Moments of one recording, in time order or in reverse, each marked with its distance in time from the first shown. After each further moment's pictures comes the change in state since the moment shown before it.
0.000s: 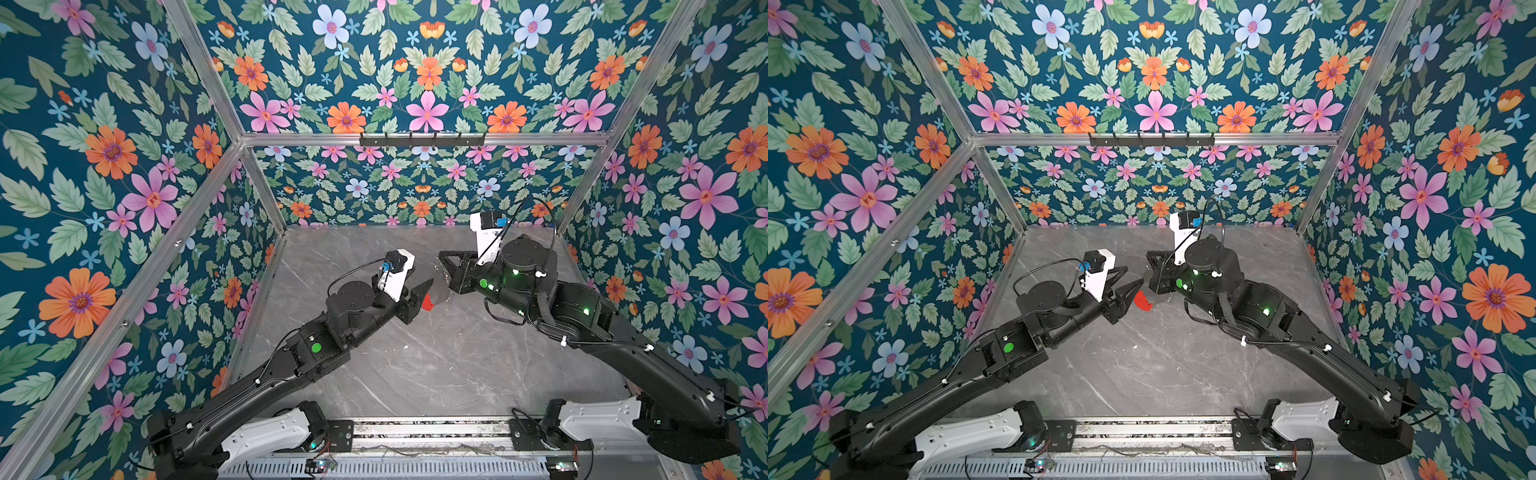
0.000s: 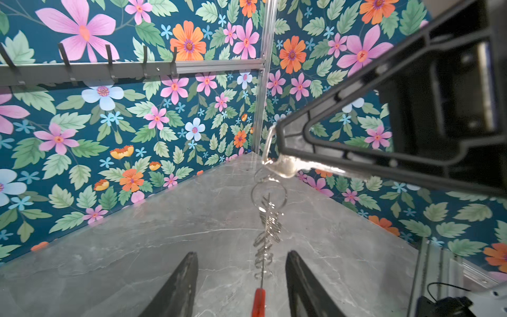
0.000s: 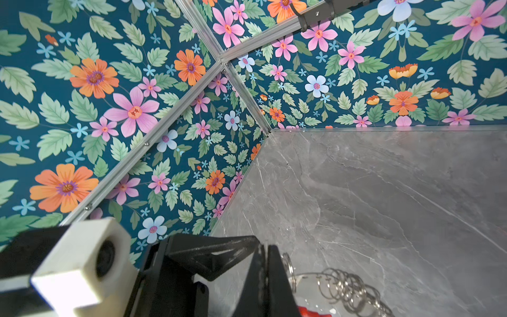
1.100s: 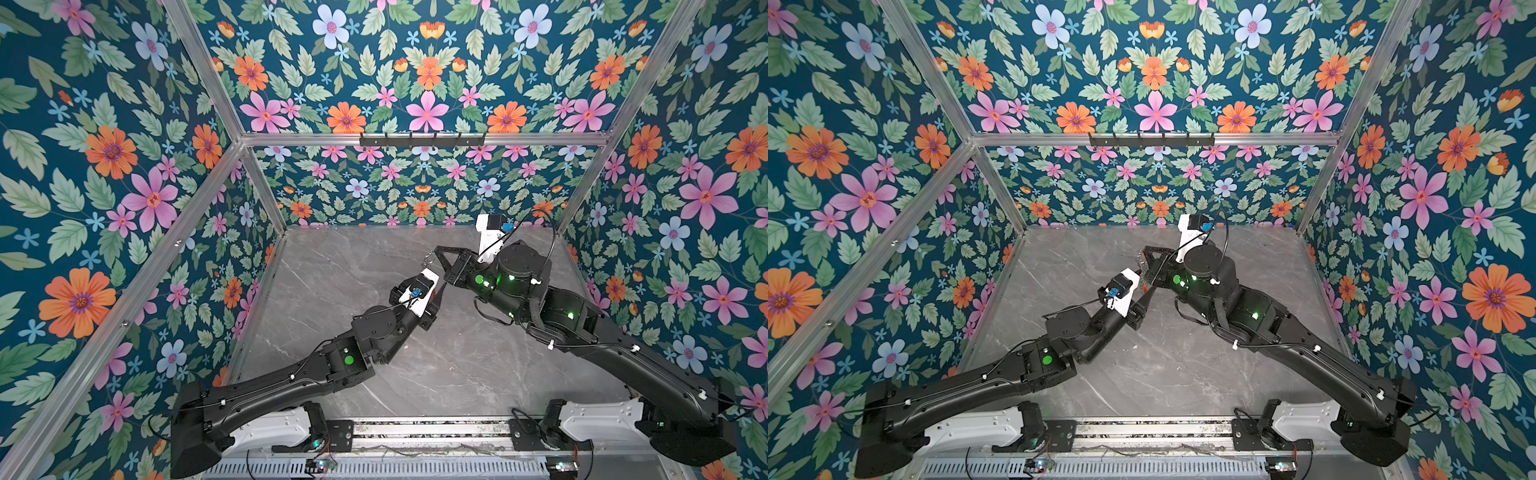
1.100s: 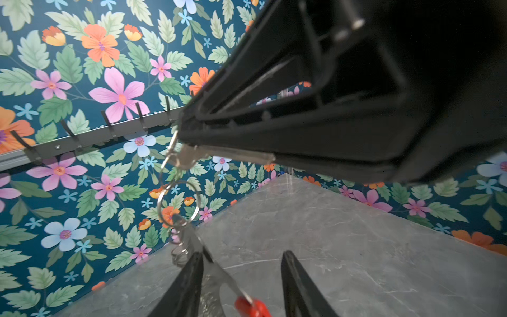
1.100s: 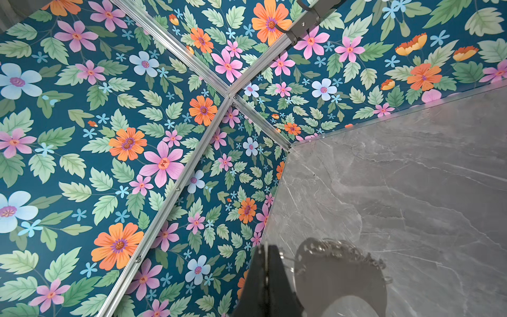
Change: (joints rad) left arm -0.168 0.096 -0.153 0.411 -0.310 0.283; right arm 0.000 -0.011 -0.108 0.195 0.031 0.248
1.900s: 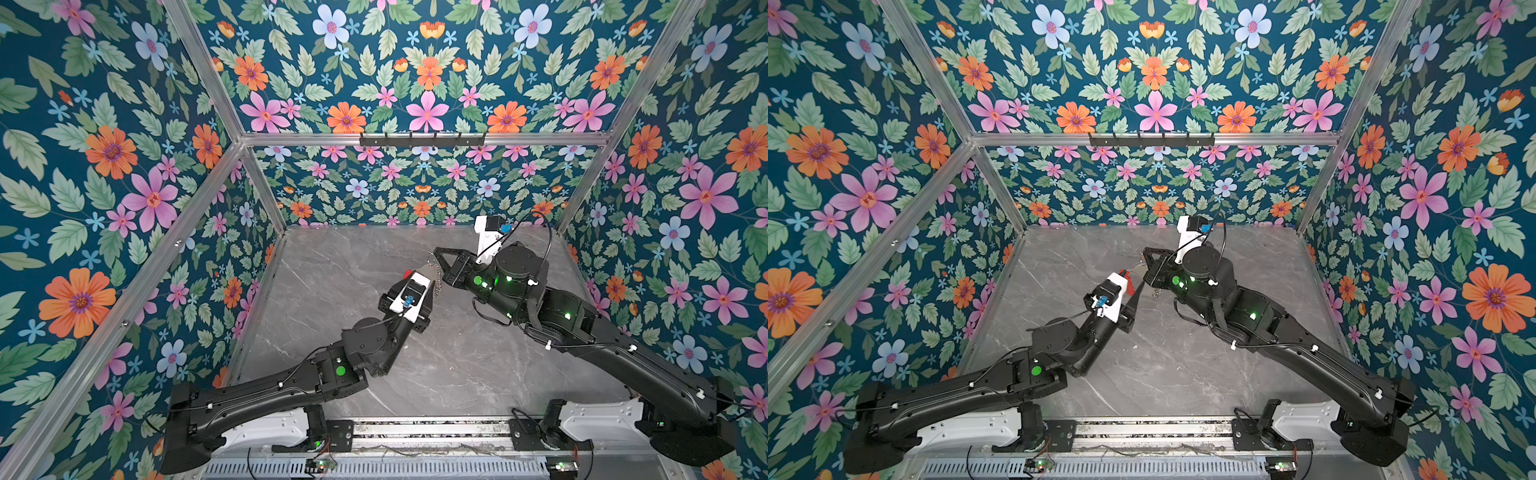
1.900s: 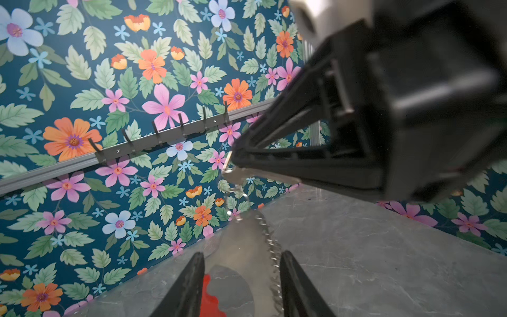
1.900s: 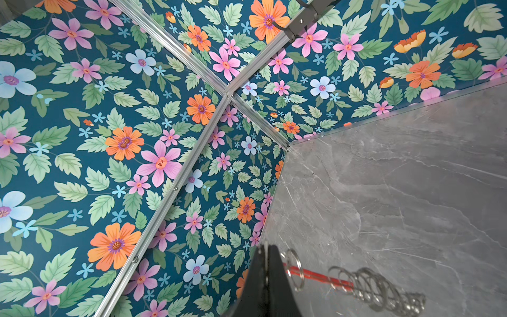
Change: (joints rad) left arm -0.126 -0.039 -0.019 0.053 -0.204 0.114; right arm 0.000 0.004 -0.016 0.011 0.000 0.003
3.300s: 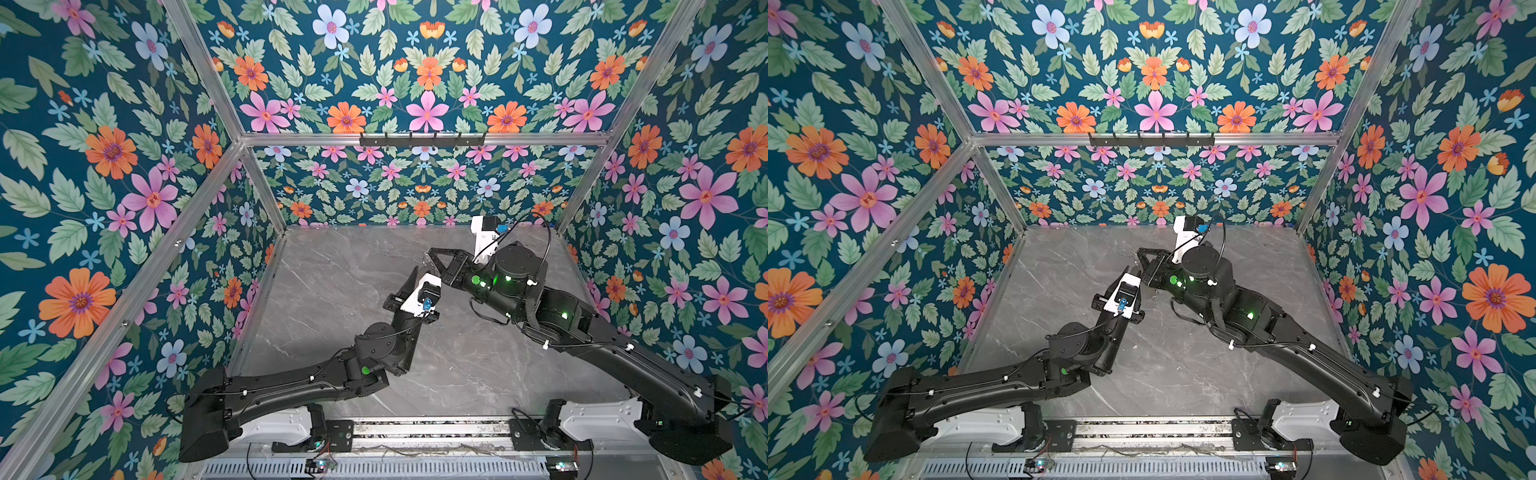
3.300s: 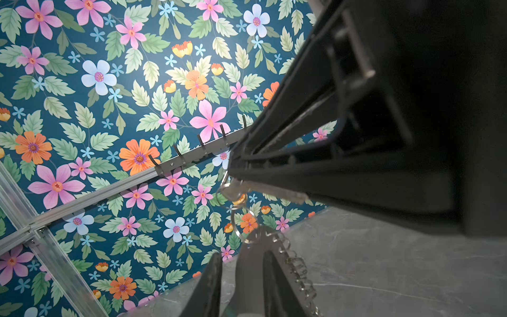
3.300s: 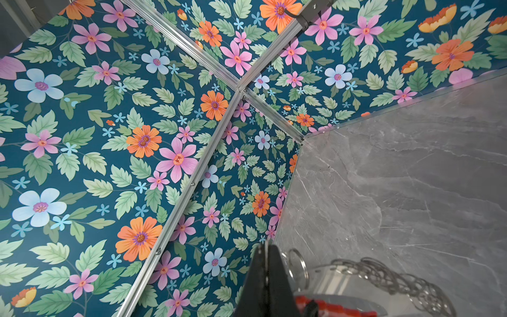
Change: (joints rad) left arm 0.016 0.123 -0.027 0.321 -0.200 0.275; right arm 0.003 0.006 -0.004 0.039 -0.055 0.052
